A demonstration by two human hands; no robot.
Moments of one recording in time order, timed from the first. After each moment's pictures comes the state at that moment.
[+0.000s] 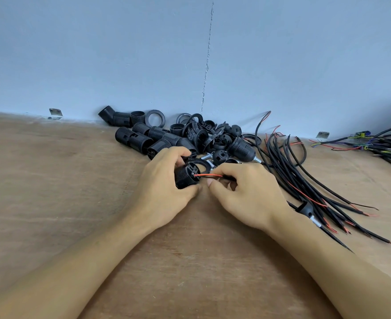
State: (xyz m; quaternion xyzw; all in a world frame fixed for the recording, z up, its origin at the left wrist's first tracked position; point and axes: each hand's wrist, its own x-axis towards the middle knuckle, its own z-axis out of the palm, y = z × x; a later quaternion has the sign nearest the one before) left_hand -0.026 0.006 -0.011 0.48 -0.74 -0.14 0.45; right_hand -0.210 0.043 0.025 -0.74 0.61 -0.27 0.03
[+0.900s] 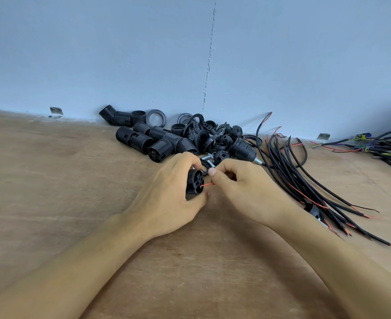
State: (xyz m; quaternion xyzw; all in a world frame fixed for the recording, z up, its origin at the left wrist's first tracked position) left_hand -0.029 0.009 -0.018 0.41 -0.81 -0.09 0.41; right_hand -0.208 0.037 0.030 -0.71 0.61 -0.31 0.18
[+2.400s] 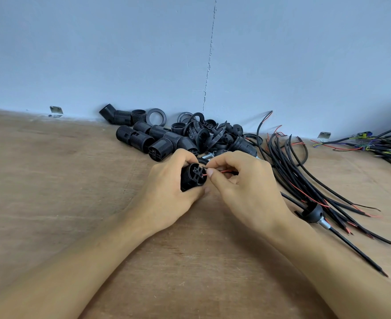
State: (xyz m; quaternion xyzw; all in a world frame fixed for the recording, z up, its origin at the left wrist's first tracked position) left_hand -0.025 0.011 -0.011 0.43 -0.77 -0.18 0.44; right_hand -0.196 0.049 0.028 -0.70 0.55 -0.43 0.10
